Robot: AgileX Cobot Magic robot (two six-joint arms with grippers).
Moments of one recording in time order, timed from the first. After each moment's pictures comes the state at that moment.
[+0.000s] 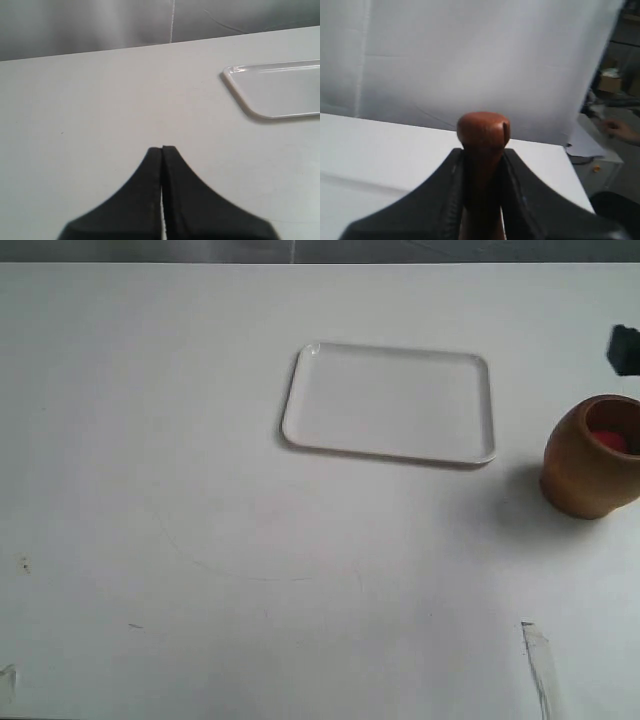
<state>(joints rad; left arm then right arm) 0.02 0.00 0.00 0.07 0.44 0.35 0.91 0.85 -0.44 -1.72 0.83 1.74</state>
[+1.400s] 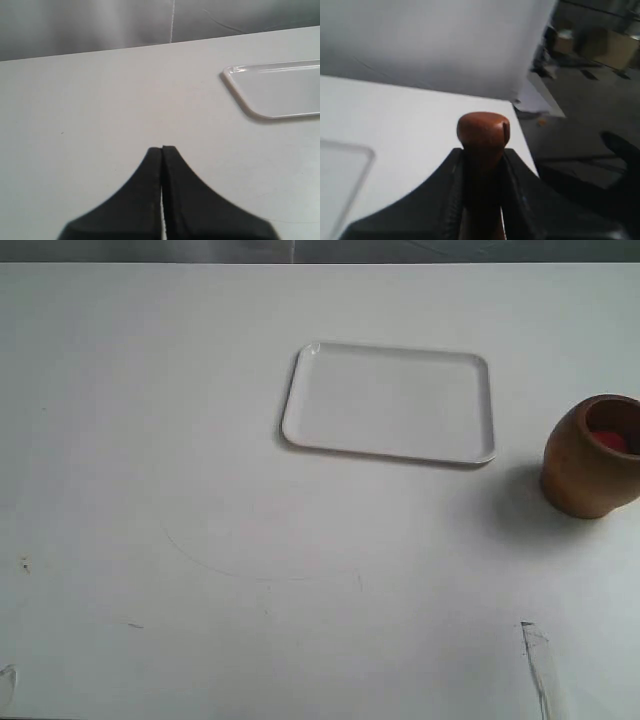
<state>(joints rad) 0.02 0.00 0.00 0.07 0.44 0.35 0.91 0.79 -0.48 -1.41 0.99 1.39</state>
